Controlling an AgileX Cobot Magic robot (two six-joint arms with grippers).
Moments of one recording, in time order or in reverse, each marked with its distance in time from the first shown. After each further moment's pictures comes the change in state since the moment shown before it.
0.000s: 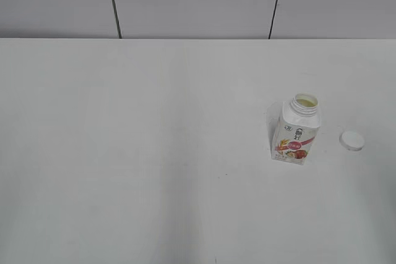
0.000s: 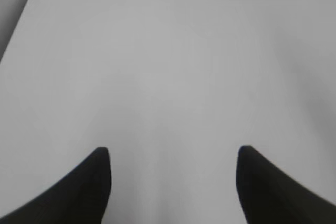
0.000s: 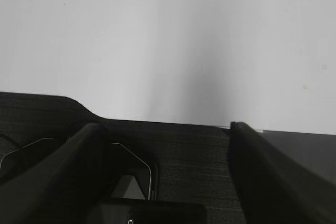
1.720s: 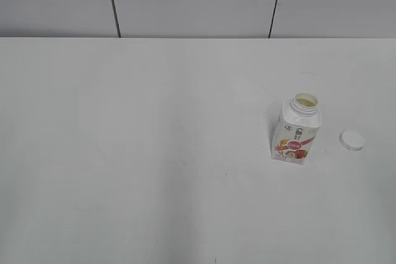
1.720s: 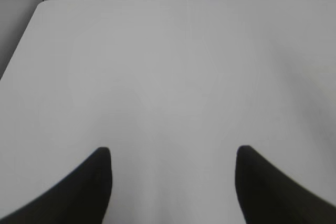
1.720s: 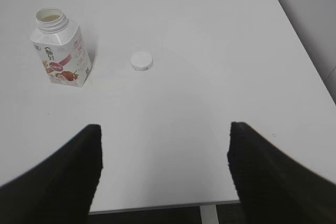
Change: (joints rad) left arm 0.000 -0.029 0.005 0.000 0.000 -0.002; right arm 0.000 -0.518 0.112 -0.105 -0.123 0.131
